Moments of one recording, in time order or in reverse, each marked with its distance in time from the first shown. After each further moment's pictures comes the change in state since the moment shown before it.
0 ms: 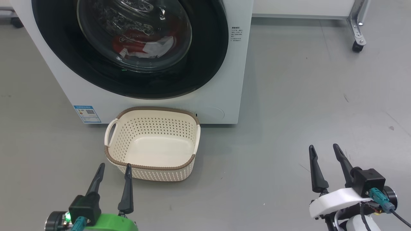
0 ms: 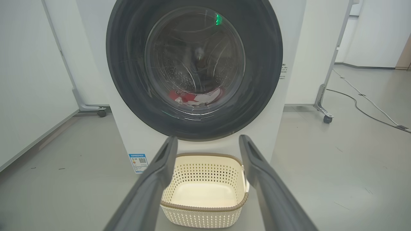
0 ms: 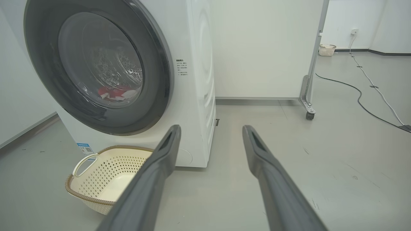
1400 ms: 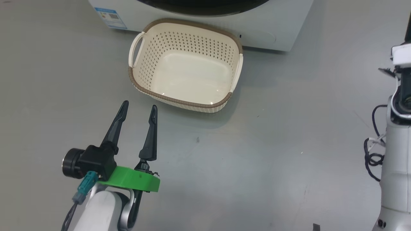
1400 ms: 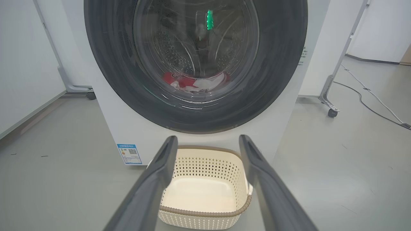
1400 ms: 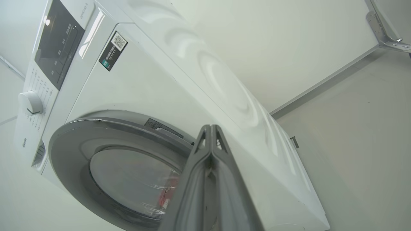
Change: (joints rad) left arm -0.245 0.000 -0.138 -0.091 -0.073 -0.005 0.000; right arm -0.589 -0.011 -0.244 -0.120 0.570 0.091 0.247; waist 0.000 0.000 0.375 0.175
